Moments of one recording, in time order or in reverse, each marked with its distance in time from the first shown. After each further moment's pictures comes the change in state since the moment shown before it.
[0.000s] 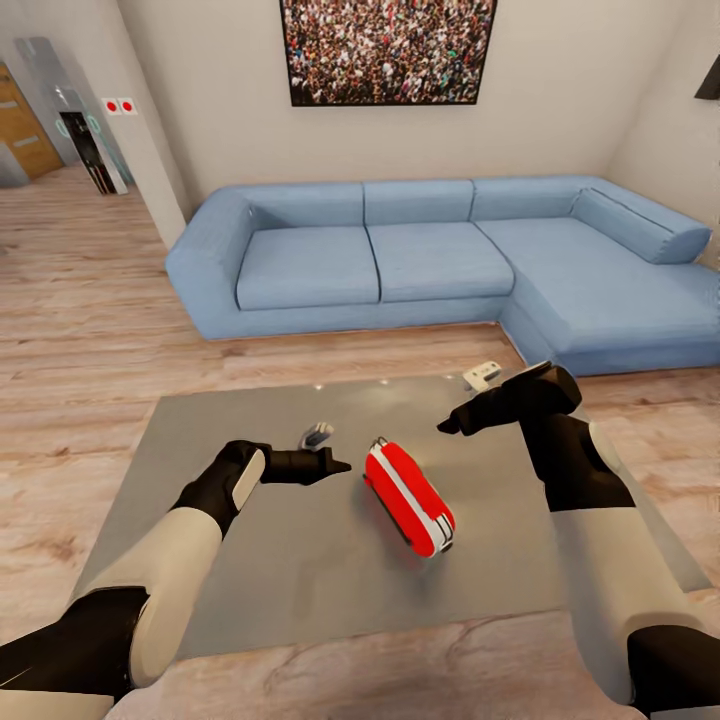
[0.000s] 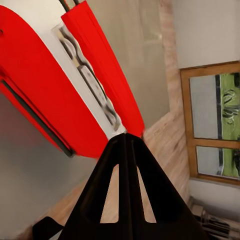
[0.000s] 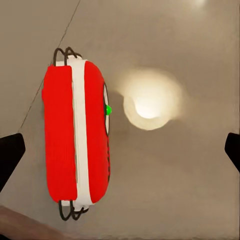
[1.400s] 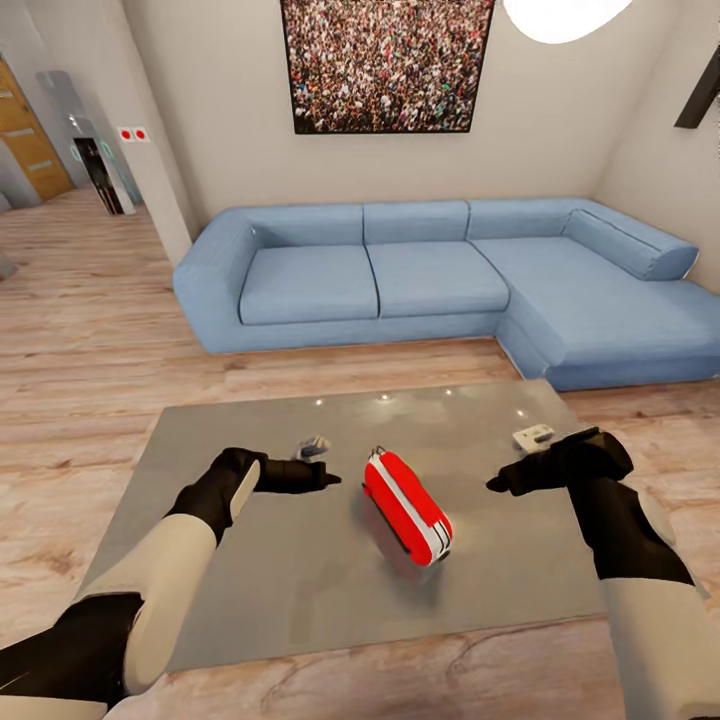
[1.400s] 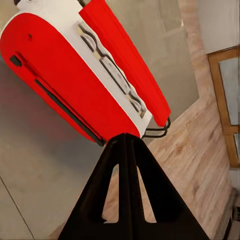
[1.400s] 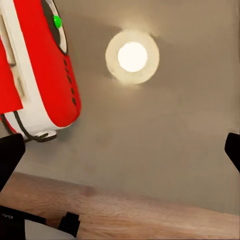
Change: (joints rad) left arm 0.019 0.018 -0.002 0.010 -0.166 -0.078 -0.036; right arm 0.222 -0.101 -0.147 -0.022 0.001 0.000 -0.042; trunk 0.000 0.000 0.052
